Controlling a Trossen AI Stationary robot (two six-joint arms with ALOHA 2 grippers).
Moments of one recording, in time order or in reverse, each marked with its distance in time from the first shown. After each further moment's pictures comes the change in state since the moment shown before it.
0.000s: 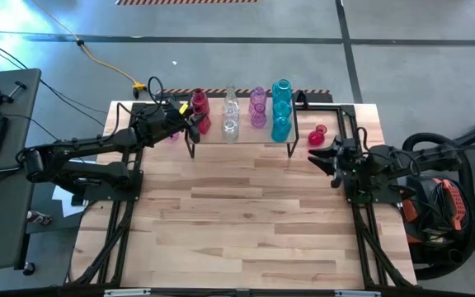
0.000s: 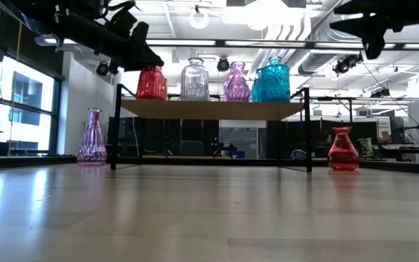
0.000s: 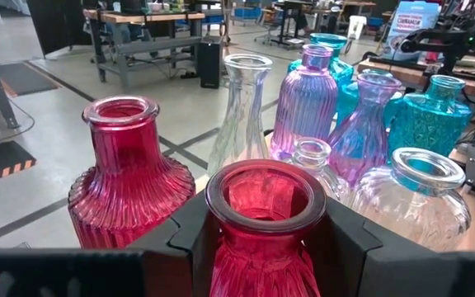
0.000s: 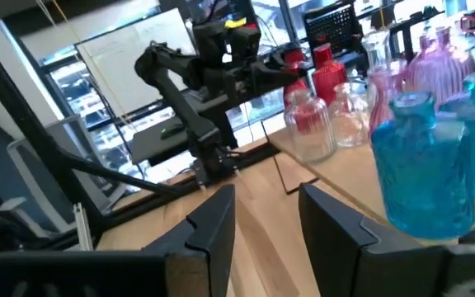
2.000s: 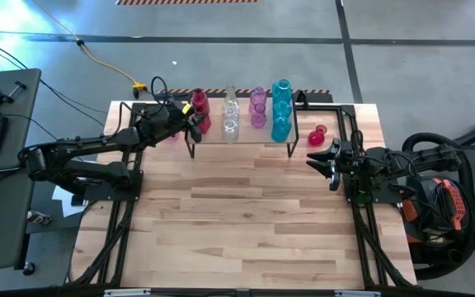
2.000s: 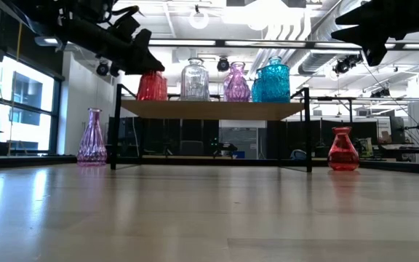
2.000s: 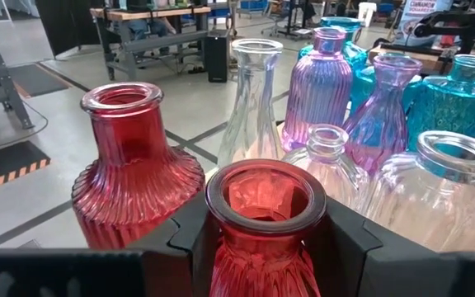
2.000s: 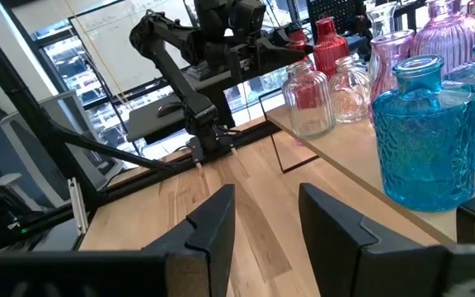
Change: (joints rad) left arm 0.010 0.038 0.001 -0.005 -0.016 0.031; right arm 0.000 -0.010 -0.025 -0.049 -0.021 0.000
